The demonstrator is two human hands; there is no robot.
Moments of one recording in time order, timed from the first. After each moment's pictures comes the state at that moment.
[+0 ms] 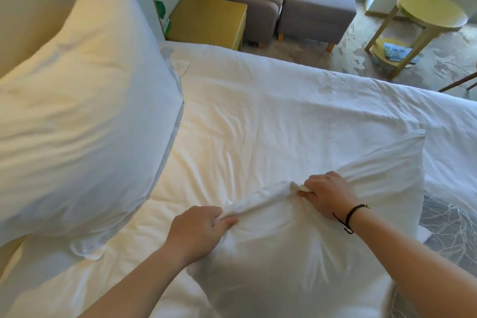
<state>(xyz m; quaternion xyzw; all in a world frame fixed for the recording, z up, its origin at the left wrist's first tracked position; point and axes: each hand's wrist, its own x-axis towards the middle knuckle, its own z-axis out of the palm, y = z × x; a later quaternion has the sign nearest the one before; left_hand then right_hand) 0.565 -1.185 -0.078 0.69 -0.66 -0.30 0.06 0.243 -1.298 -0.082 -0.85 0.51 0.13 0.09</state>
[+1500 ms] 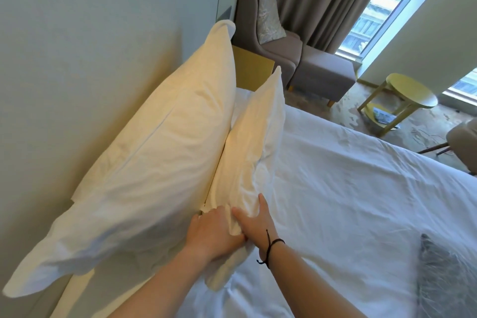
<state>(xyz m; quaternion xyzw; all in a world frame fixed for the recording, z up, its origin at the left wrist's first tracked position) 0.771 -1.171 -0.034 0.72 -0.61 -0.31 0.08 0.640 -1.204 -0.036 -0.43 0.70 -0.20 0.53</state>
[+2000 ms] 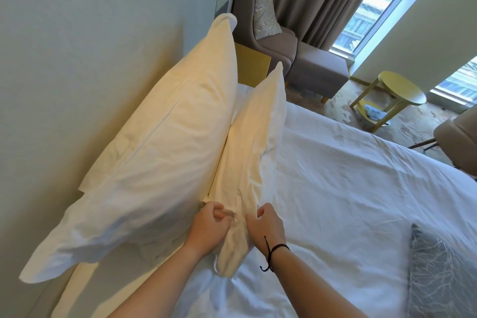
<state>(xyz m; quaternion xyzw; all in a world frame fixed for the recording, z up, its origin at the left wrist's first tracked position) 0.797 -1.150 -0.070 0.67 -0.41 -0.53 0.31 0.648 -1.169 -0.028 -0.48 0.78 -0.13 0.38</state>
